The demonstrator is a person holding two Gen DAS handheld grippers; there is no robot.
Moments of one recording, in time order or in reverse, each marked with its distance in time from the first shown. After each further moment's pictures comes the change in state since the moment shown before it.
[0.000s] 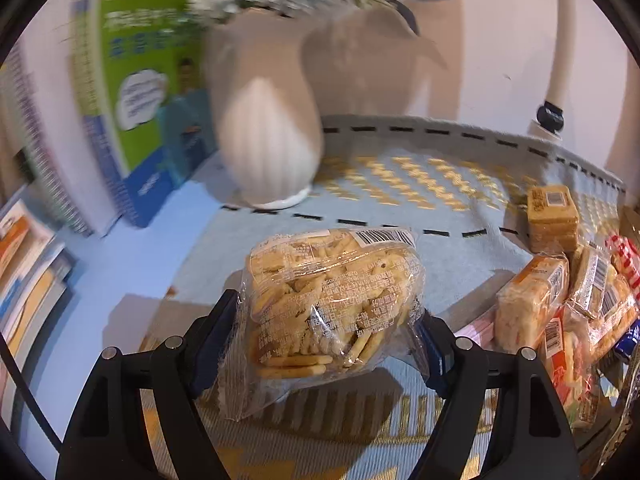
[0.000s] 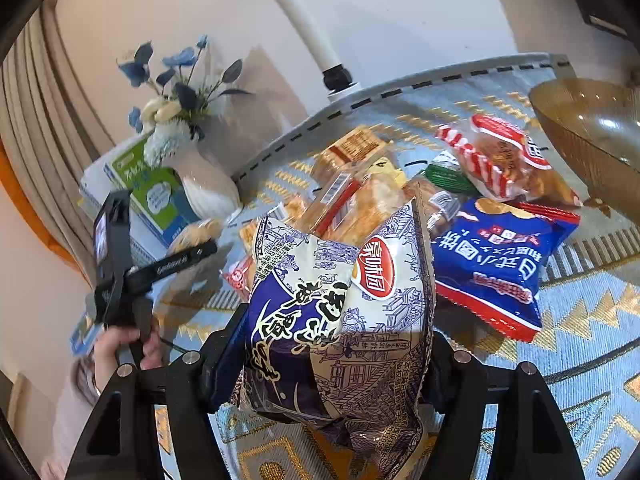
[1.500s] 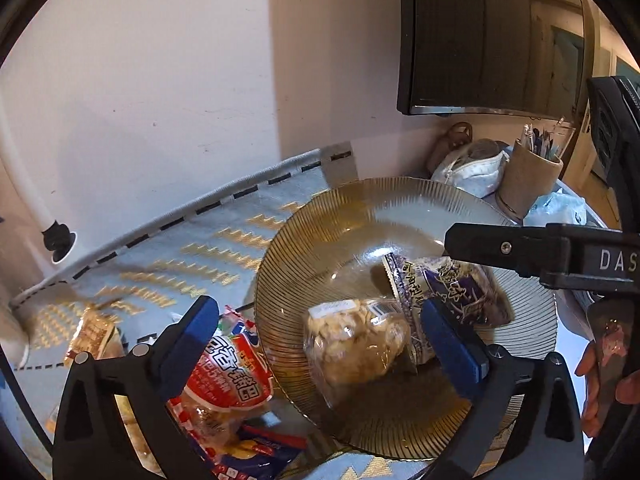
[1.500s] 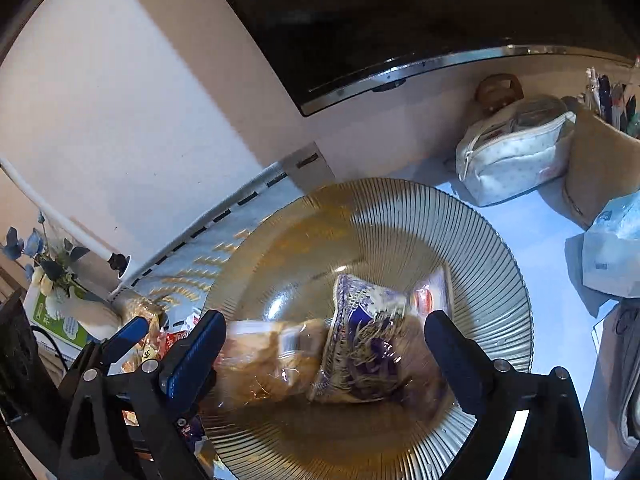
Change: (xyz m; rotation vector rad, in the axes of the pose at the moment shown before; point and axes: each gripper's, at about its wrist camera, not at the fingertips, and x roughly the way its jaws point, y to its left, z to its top) left arm -0.068 -0.418 0.032 0.459 0.037 -0.424; right arm -0.126 -0.241 0.179 0.251 0.061 -0.292
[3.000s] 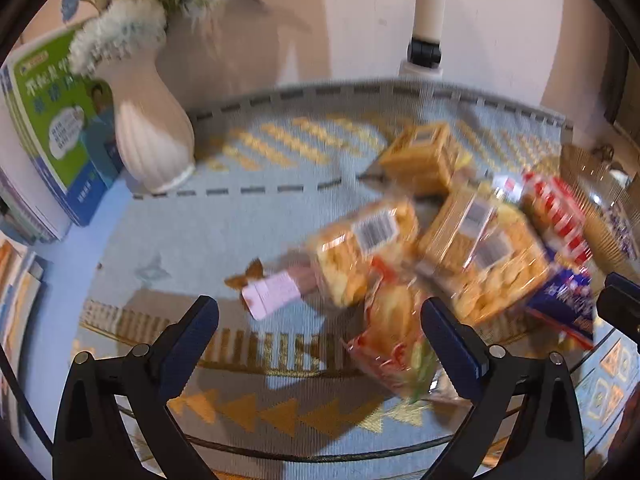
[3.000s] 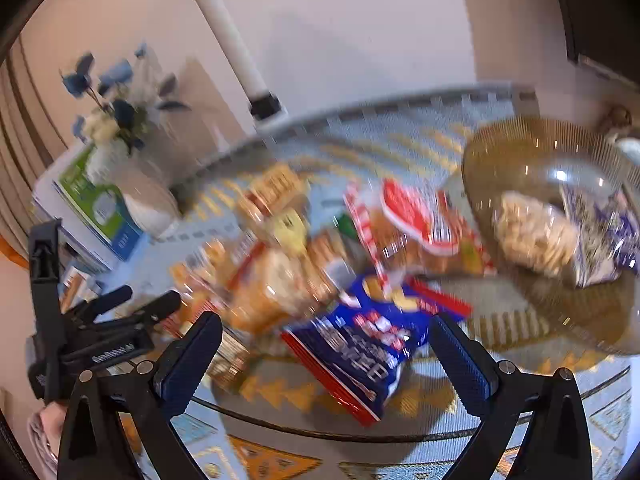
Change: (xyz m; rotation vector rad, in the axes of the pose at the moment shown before) left arm -0.073 0.253 -0.169 -0.320 0.143 0.293; right arm 0.067 0.196 -0.164 -0.278 0.055 0.059
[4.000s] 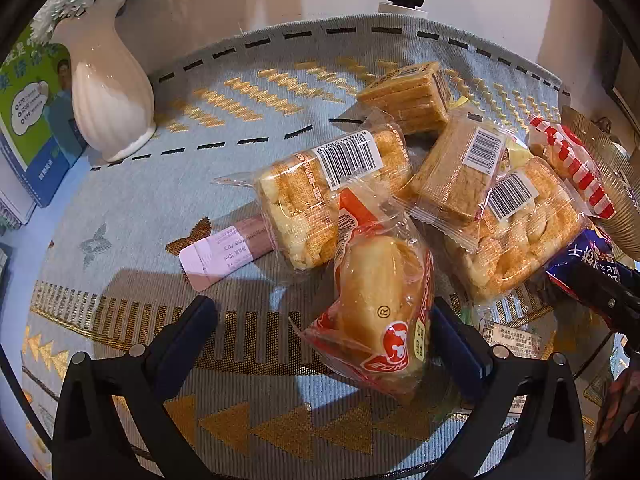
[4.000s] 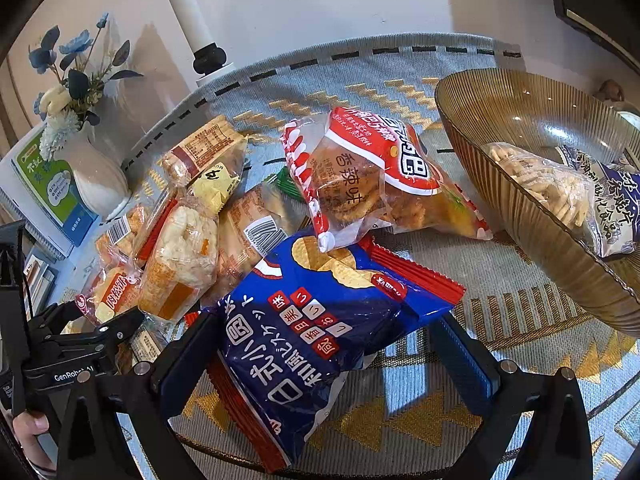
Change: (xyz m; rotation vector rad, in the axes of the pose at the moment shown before) left arm 0.034 -0.012 -0.023 0.025 0.051 -0.046; right arm 0.035 -0.031 -0.023 -0.015 -0.021 -0.082
